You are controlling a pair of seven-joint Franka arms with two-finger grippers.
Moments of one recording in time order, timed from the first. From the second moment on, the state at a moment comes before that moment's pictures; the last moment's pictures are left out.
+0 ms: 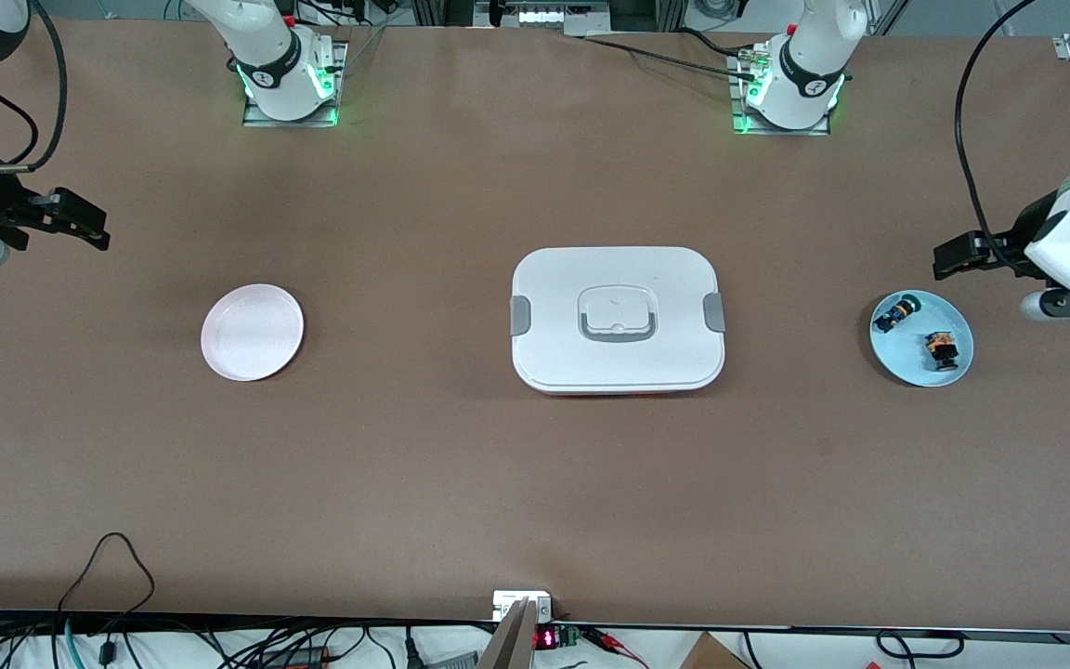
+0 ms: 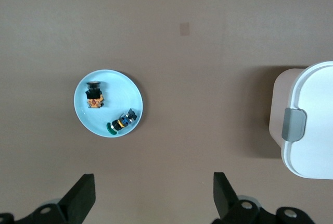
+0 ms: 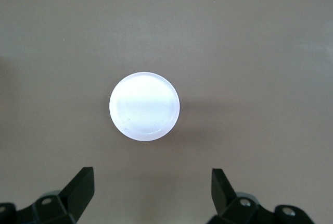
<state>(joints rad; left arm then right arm) 0.04 0.13 -0.03 -1.55 0.03 1.55 -0.05 0.03 -0.01 -0.04 -1.70 -0.05 1.69 -0.04</state>
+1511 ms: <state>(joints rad) 0.02 0.01 -0.01 -1.64 -0.02 1.55 -0.06 0.03 -0.01 -0.04 -1.69 -0.05 1.67 -0.04</state>
